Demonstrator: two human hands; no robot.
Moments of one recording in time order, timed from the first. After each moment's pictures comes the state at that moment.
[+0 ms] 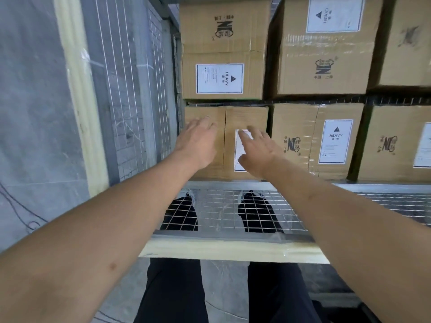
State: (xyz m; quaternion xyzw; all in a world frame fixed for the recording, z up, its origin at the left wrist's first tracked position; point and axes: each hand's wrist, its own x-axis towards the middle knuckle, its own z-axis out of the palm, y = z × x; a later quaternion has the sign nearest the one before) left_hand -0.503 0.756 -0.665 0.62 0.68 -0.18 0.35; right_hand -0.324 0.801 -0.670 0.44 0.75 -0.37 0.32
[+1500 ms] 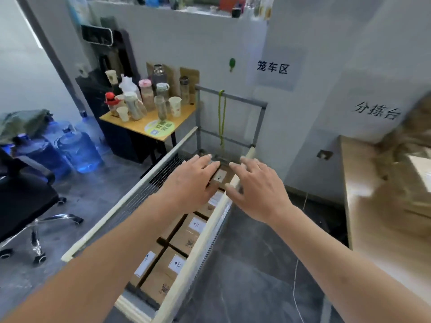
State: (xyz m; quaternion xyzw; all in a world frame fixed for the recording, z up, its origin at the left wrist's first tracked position) left_hand -0.367 0.672 0.009 0.98 0.18 0.06 0.08; right_hand -0.245 0.520 0.022 0.86 0.50 0.01 -0.08
